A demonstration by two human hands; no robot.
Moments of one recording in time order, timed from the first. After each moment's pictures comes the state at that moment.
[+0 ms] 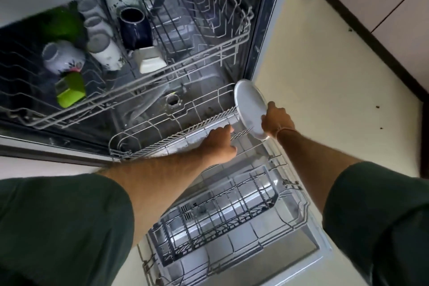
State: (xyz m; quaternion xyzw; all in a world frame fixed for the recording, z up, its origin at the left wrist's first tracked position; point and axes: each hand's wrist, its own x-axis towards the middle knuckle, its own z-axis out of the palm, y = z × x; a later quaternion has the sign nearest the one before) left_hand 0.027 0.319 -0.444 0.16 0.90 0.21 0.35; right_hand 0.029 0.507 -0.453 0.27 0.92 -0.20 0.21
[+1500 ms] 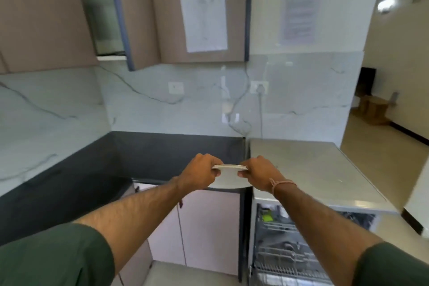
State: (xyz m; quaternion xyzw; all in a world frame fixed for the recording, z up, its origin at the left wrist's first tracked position) left_hand 0.334 -0.147 0.233 0.04 0.97 0.24 -0.08; right_hand 0.275 0.047 0.230 -0.30 0.94 -0.16 -0.03
